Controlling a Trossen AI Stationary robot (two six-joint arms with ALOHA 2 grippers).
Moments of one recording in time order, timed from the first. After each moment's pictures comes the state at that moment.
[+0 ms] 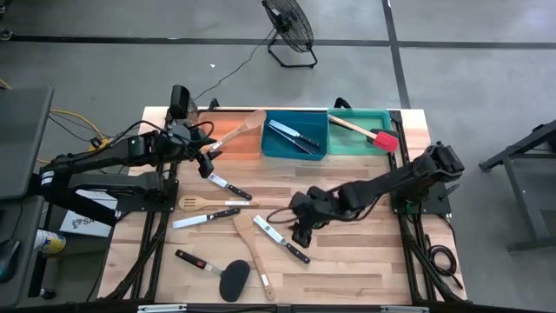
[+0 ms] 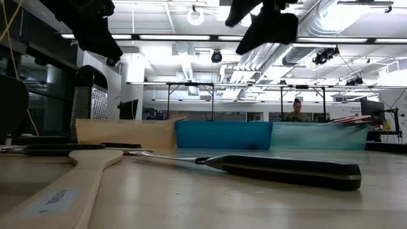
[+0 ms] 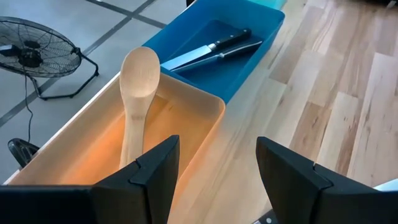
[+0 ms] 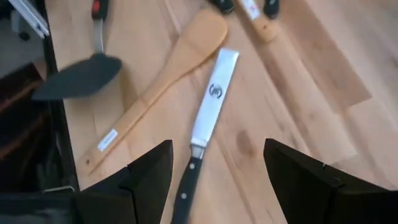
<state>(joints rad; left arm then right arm) 0.25 0.71 0.77 -0.64 -0.27 -0.14 0.35 1.70 1.35 -0.58 0.16 0.76</state>
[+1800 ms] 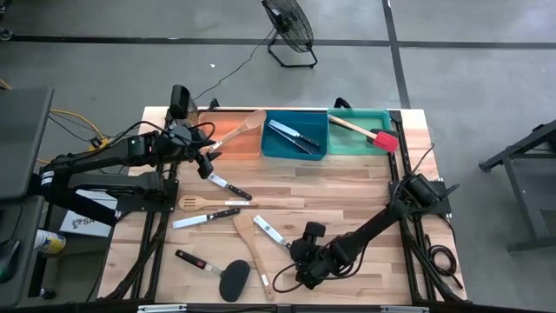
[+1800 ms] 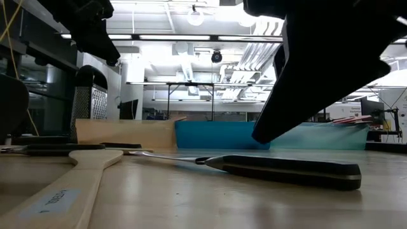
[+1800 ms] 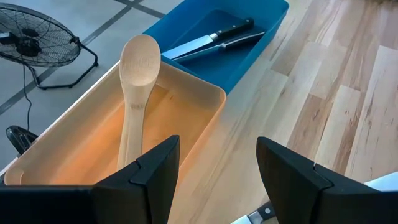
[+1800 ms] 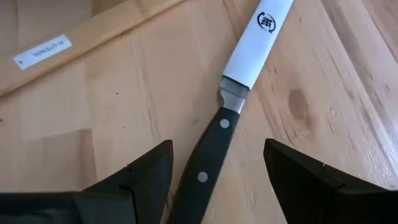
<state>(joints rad) 0.25 0.71 0.77 -0.68 -0.26 -0.16 0.62 2.03 1.35 -0.45 0.52 0.75</state>
